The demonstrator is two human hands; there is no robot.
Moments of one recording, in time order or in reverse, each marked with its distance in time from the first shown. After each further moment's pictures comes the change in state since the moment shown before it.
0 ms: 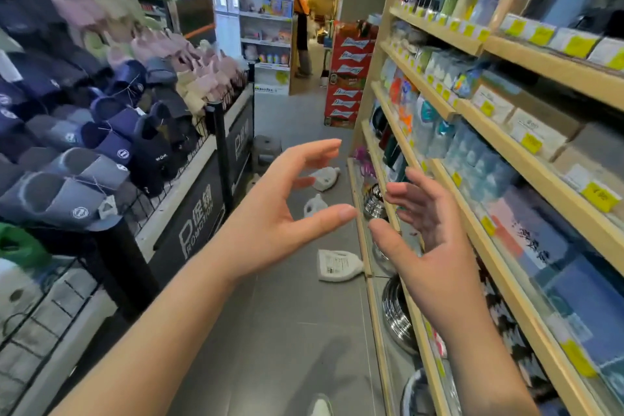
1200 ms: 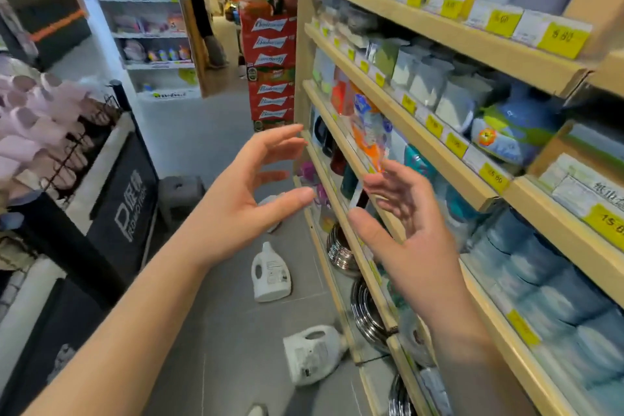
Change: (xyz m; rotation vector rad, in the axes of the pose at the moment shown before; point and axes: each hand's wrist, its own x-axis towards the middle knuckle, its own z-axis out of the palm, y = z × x) left_hand 0.526 -0.368 0.044 -0.151 -0.232 0.016; right_hand 0.491 0.300 -0.011 -0.080 0.220 0.144
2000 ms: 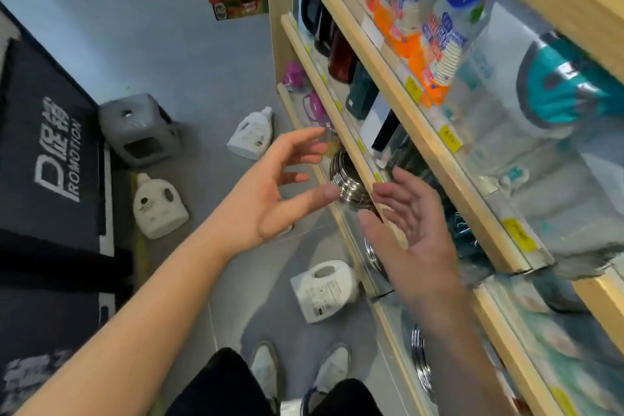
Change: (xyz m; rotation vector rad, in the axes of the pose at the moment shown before) left_hand 0.092 -0.278 0.063 -0.194 -0.215 -0.328; right_hand 0.076 0.235 0.078 0.010 0.124 0.423
